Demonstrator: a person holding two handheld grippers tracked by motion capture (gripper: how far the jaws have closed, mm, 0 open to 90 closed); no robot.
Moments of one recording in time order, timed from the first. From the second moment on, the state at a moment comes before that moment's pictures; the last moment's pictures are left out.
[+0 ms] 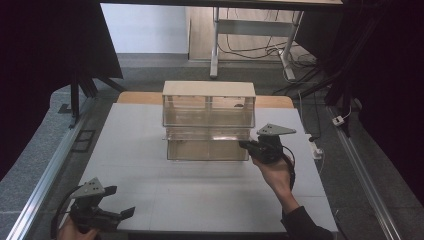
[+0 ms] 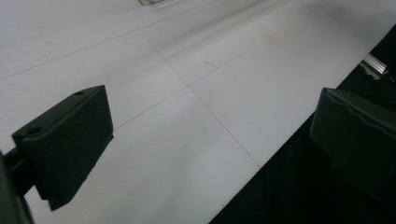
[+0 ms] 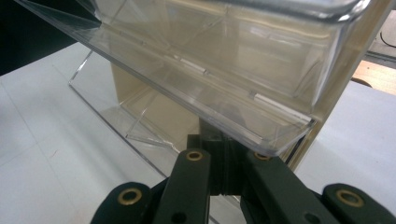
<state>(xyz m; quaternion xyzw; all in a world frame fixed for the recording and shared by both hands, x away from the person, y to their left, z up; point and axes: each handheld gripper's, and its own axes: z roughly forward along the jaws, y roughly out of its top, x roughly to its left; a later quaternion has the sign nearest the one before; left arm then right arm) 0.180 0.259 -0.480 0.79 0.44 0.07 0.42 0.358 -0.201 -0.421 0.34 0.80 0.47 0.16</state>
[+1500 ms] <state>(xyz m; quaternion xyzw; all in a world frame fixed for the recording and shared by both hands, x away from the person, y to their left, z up) 0.181 0.257 -0.480 0.80 0.44 0.07 0.40 0.342 -0.210 -0.450 0.33 0.83 0.42 0.13</state>
